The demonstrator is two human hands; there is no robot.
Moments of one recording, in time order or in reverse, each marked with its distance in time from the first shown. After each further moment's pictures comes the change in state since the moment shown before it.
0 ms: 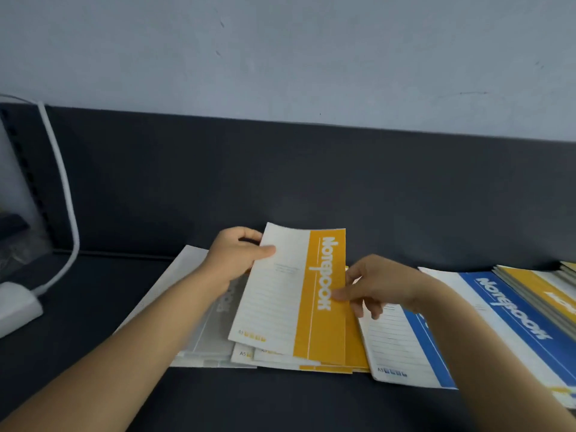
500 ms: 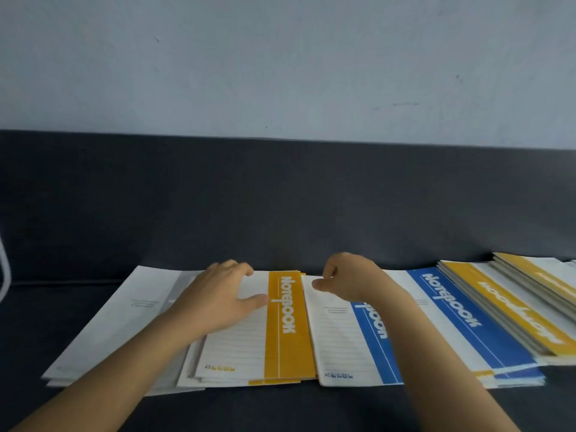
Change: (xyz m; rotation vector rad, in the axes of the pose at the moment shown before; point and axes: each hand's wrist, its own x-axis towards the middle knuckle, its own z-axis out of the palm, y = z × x) left_hand -0.044 0.027 0.040 0.977 -0.210 0.314; right_hand -0.003 0.018 -0.017 -0.442 0.422 0.150
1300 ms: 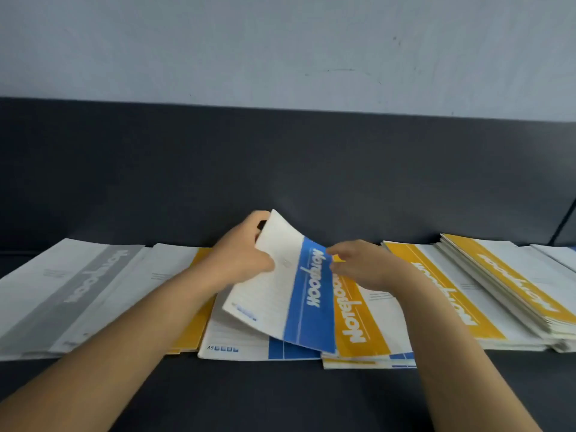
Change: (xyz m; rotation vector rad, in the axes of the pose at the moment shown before) left_hand 0.045 0.145 0.042 -0.619 0.032 -0.103; right_hand -0.034 0.140 -0.037 0.130 -0.096 -0.084
